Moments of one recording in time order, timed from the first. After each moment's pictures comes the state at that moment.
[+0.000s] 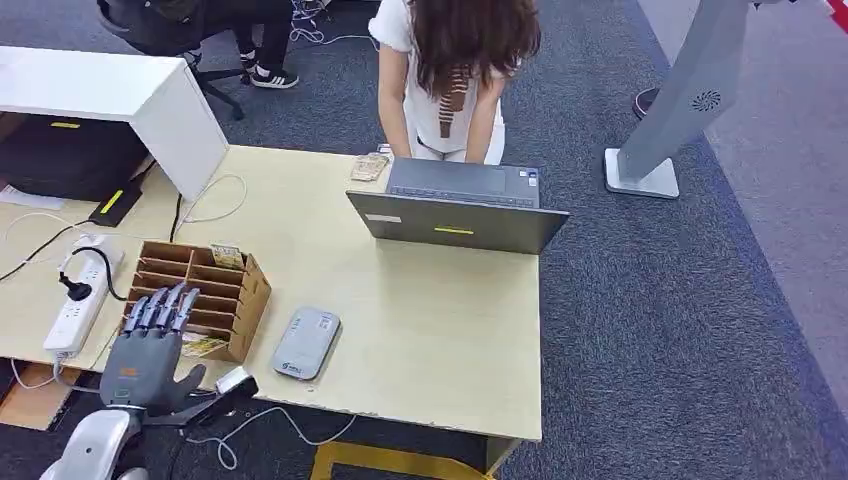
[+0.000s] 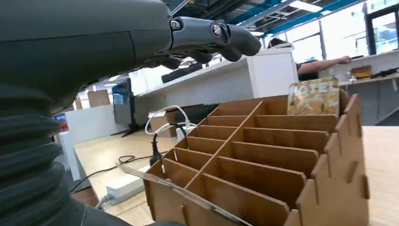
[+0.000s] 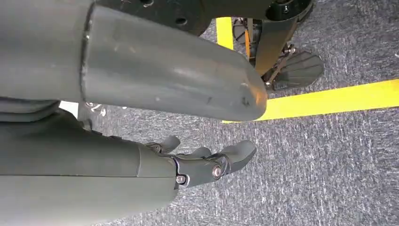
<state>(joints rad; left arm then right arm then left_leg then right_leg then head) 0.15 0.37 -0.11 -1.65 -1.24 0.27 0.15 -0.03 0.10 -0.33 -0.19 0.12 -0.11 -0.03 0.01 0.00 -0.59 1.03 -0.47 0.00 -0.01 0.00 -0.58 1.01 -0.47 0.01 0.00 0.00</state>
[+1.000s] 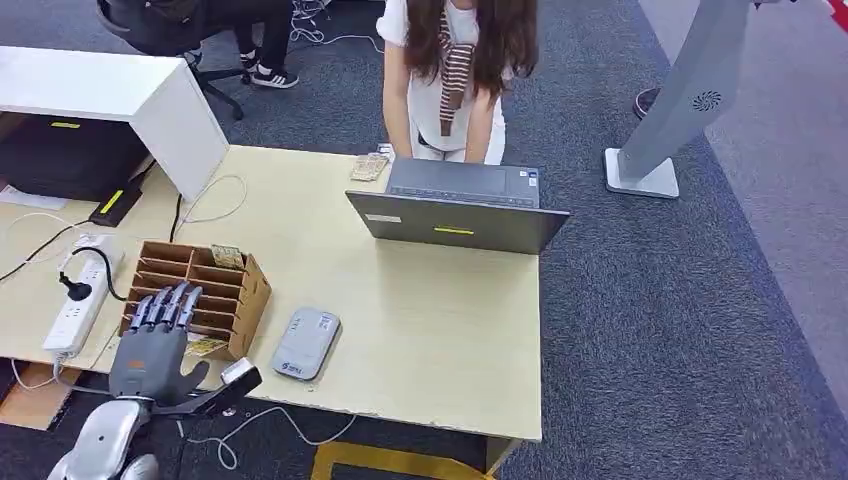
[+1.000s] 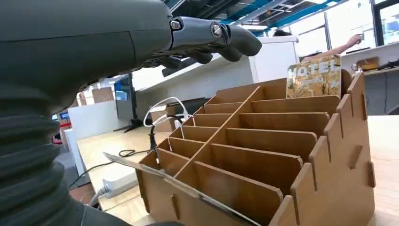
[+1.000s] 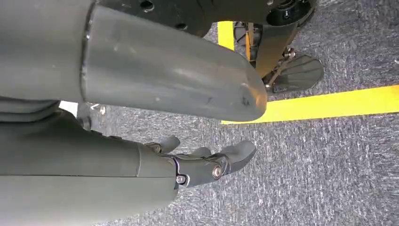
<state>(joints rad) 0.10 0.32 -0.08 -1.55 -1.27 0.28 0.11 -0.03 0.10 -0.33 -0.19 0.14 -0.09 -0.03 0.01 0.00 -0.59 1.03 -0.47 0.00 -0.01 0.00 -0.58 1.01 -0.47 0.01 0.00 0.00</state>
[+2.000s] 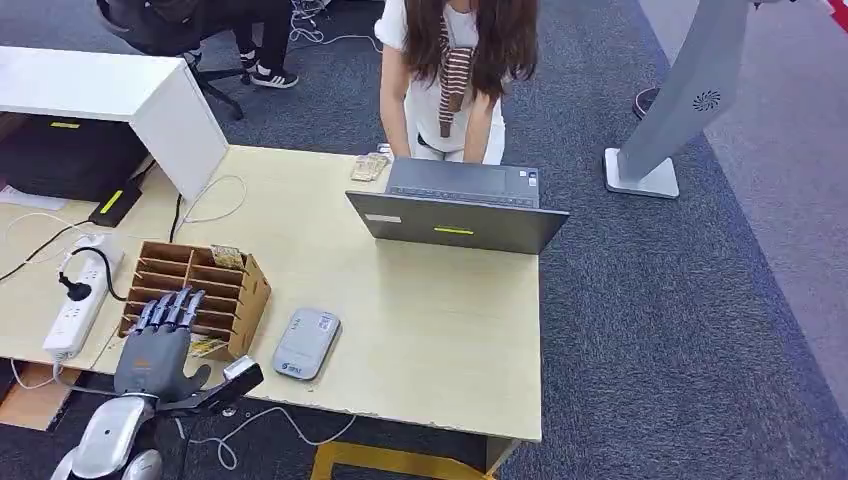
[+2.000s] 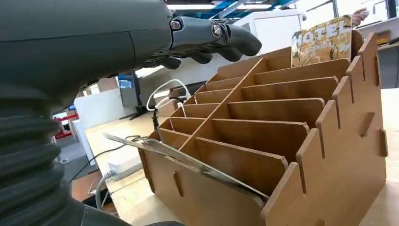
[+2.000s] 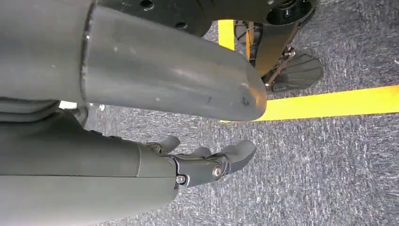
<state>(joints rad) 0.08 0.31 -0.08 -1.52 -1.25 0.21 0.13 -0.03 0.10 -0.33 -0.19 0.17 -0.09 -0.03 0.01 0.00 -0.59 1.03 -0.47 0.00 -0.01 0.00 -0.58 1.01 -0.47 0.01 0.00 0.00</state>
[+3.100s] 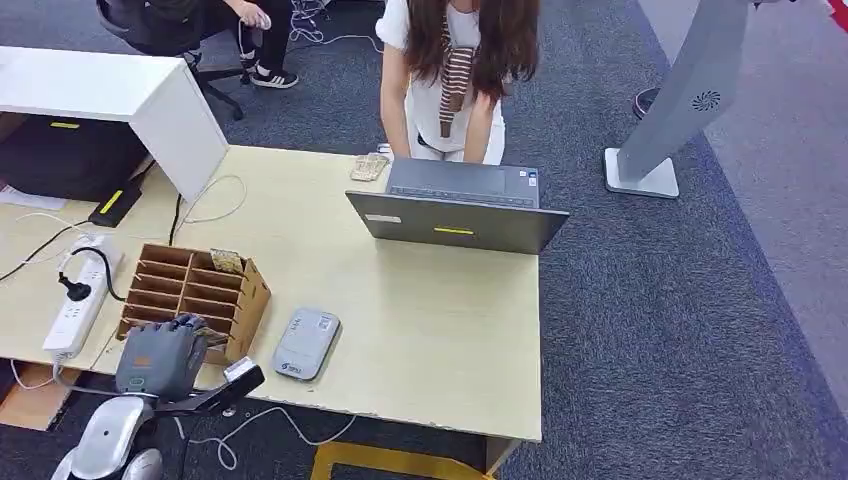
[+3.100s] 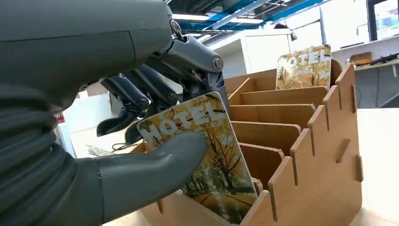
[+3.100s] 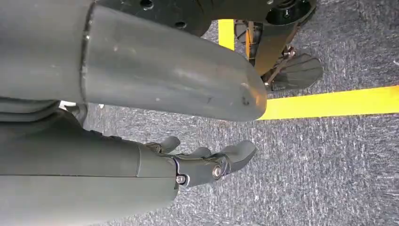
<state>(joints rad) 0.07 0.31 -0.08 -1.51 -1.24 0.29 0.08 -0.03 0.10 -0.35 -0.19 0.19 -0.08 -0.04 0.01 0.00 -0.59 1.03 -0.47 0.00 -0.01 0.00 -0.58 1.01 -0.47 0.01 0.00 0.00</state>
